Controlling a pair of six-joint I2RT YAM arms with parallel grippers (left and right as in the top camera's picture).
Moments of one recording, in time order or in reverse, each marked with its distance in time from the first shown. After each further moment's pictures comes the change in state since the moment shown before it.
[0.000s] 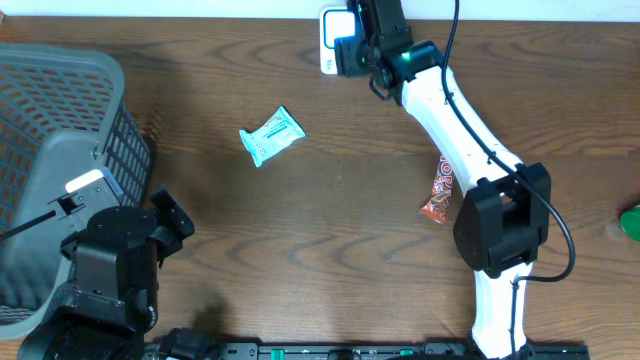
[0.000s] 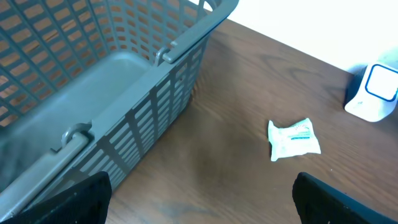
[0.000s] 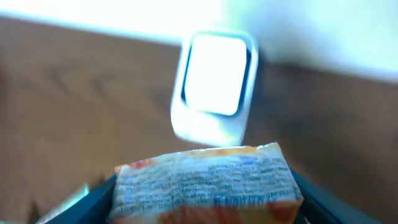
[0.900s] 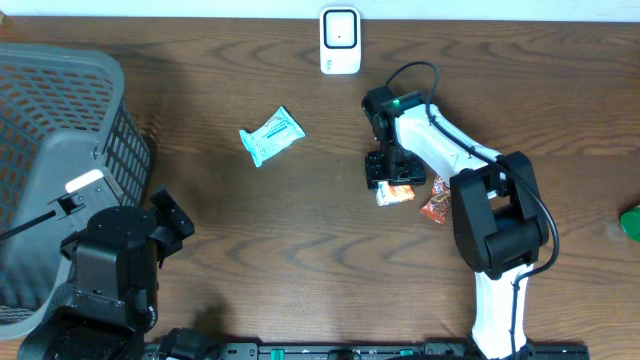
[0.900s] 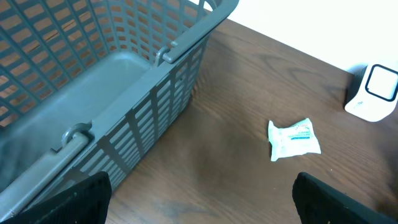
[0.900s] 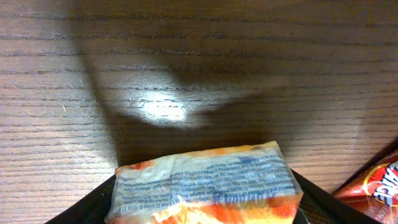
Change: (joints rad) left arm 0.000 0.000 0.000 0.000 0.000 0.000; right arm 0.000 -0.006 -0.420 -0.570 -0.024 0.206
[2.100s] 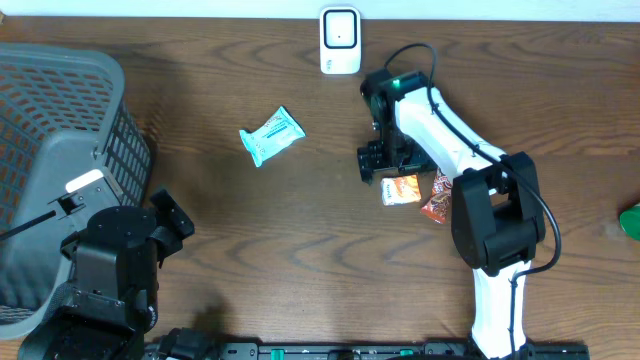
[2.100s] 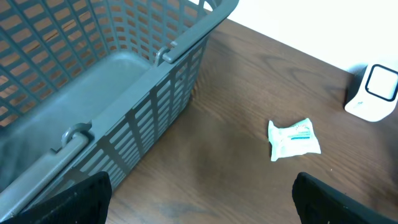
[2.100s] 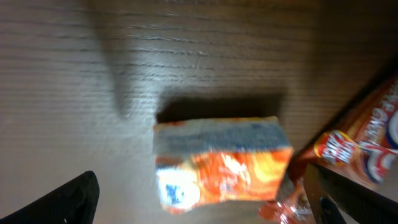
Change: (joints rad) left arm 0.000 0.000 0.000 0.000 0.000 0.000; right arm 0.001 0.023 0.154 -0.183 0.015 -0.043
